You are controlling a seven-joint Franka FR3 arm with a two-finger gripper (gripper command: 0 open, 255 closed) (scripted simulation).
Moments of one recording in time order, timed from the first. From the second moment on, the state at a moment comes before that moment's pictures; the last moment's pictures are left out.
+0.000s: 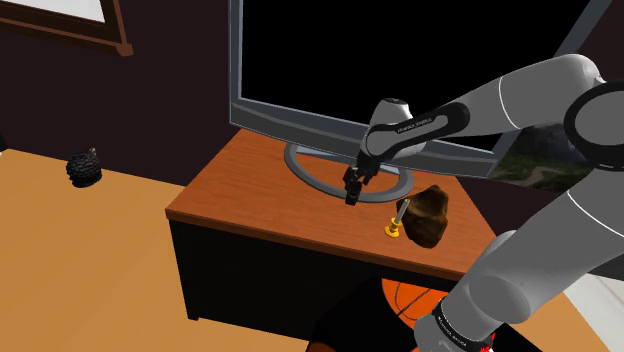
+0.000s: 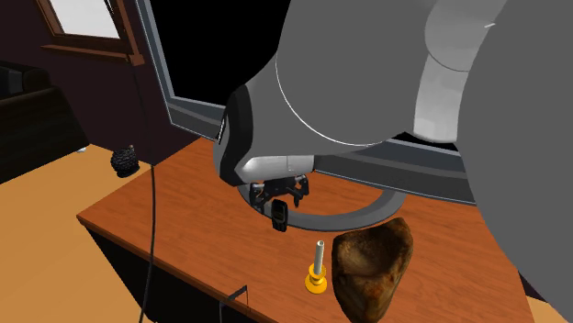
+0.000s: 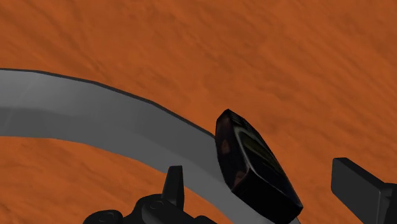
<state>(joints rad) 0.02 -0.16 -0.21 -2.48 -0.05 2.43 -0.05</state>
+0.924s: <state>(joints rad) 0.02 -0.14 -0.21 -2.49 -0.05 2.45 -0.05</state>
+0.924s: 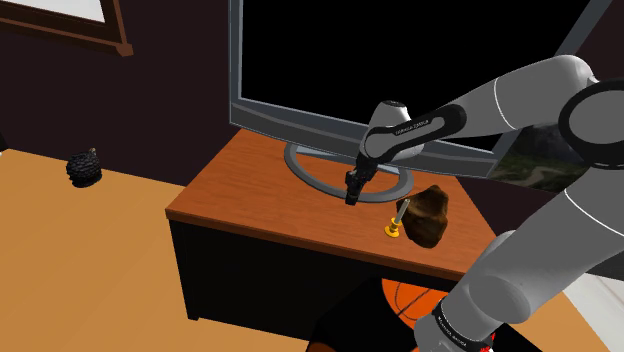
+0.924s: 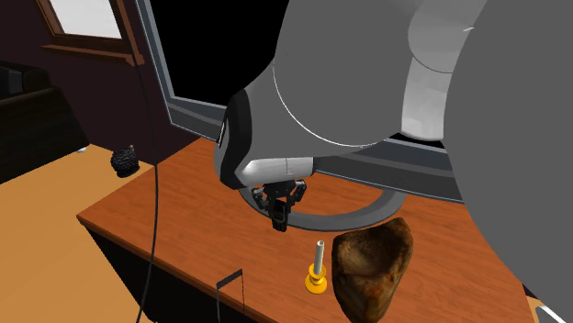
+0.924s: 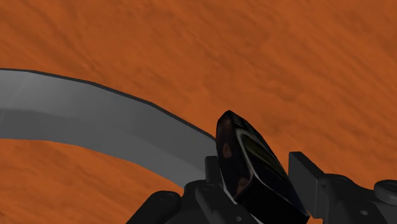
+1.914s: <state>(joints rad) 0.02 -0.23 -0.20 -2.42 -0.06 2.30 -0.04</state>
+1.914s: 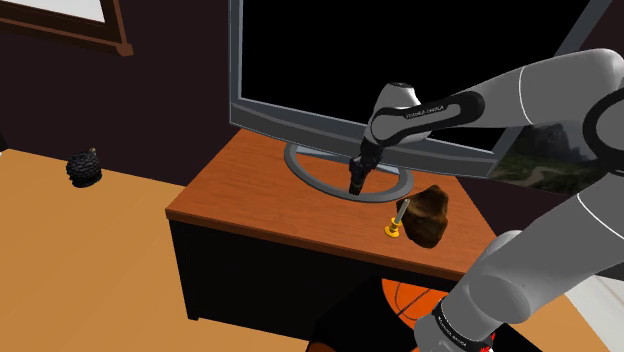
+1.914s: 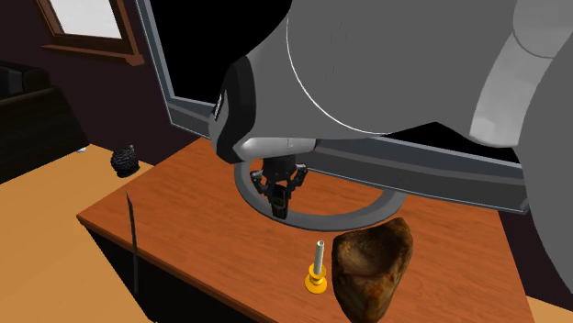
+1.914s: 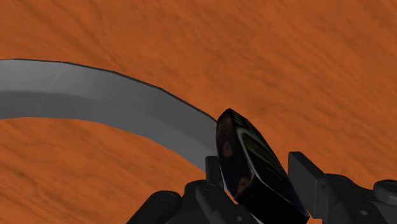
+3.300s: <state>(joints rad) 0.02 -0.32 -0.18 -2.22 -0.07 2.01 -0.04</state>
